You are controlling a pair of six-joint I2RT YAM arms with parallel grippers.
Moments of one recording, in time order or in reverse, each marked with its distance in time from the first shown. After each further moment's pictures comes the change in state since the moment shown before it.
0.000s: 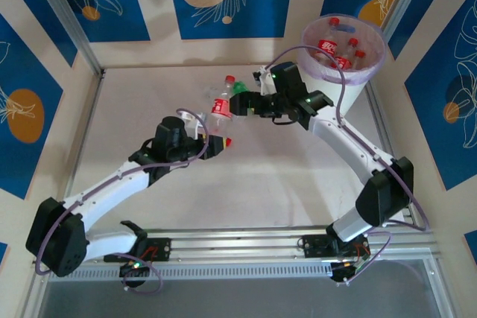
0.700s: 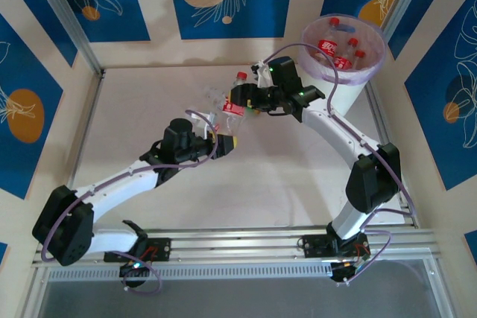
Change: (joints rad) left arm -0.060 0.081 -0.014 0.203 0.013 -0.045; right arm -0.040 0.099 0.034 0.106 -0.090 0.081
